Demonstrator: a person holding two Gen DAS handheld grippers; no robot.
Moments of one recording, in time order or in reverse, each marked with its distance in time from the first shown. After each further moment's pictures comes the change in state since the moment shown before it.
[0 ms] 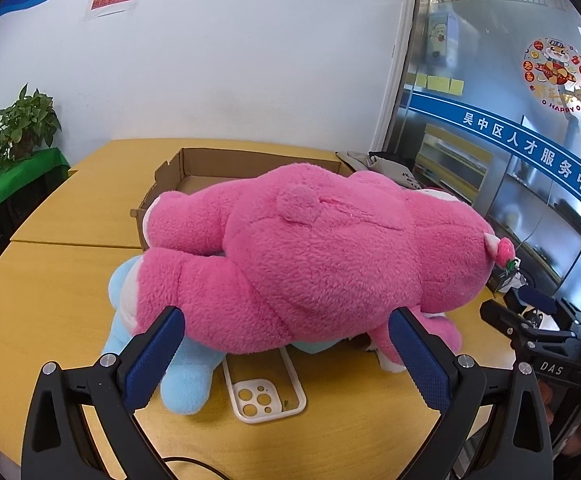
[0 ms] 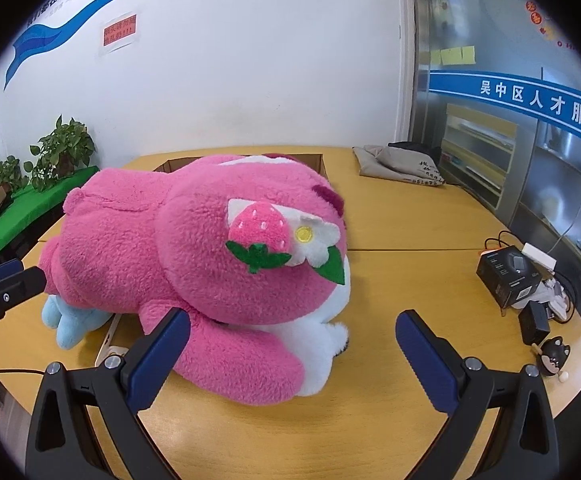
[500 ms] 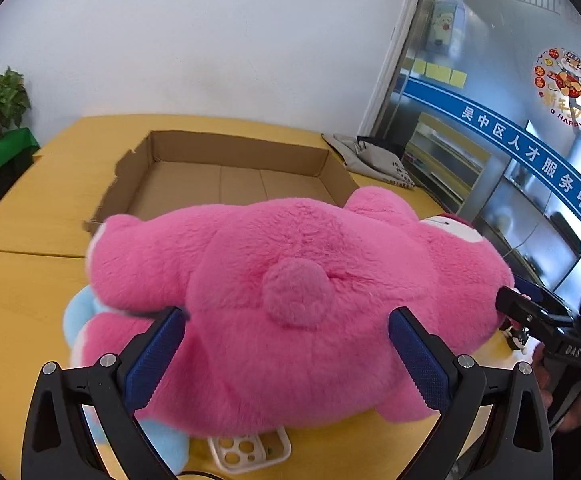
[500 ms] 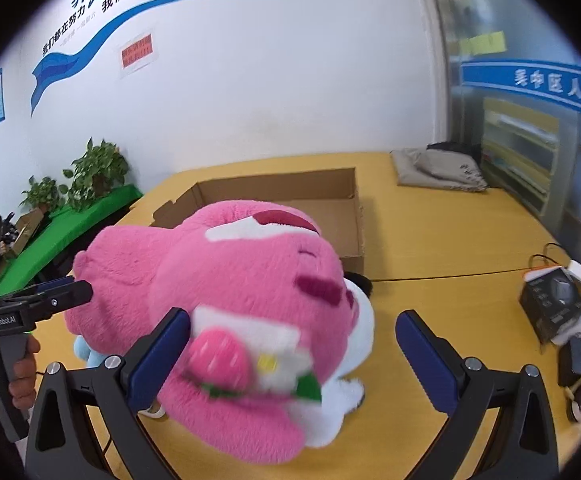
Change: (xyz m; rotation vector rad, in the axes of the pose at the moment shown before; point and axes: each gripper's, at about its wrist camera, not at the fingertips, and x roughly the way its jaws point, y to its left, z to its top) left arm 0.080 0.022 0.054 -0.044 0.125 -0.118; right arm 0.047 -0.035 0.060 0.019 0.034 0.221
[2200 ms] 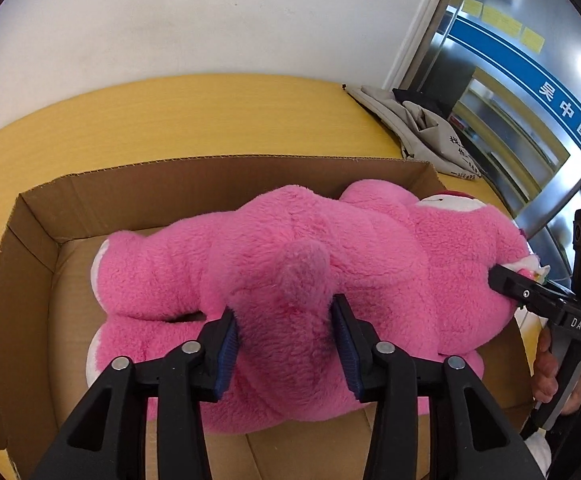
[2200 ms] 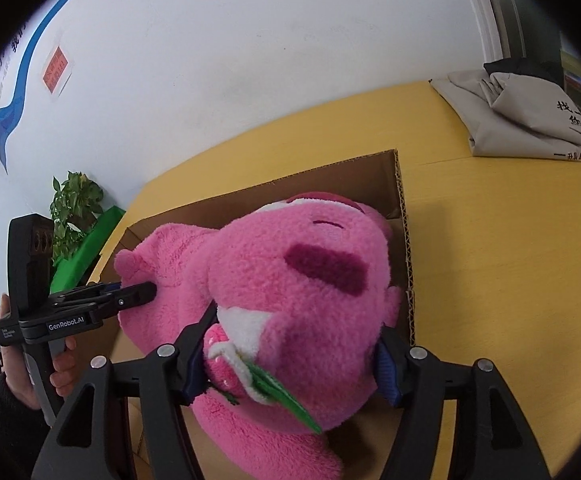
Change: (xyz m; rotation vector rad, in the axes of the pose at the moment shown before) left arm 0.314 0.063 0.224 0.112 0.262 -0.008; right arm 0.328 -0.110 0.159 0.225 0.184 0.139
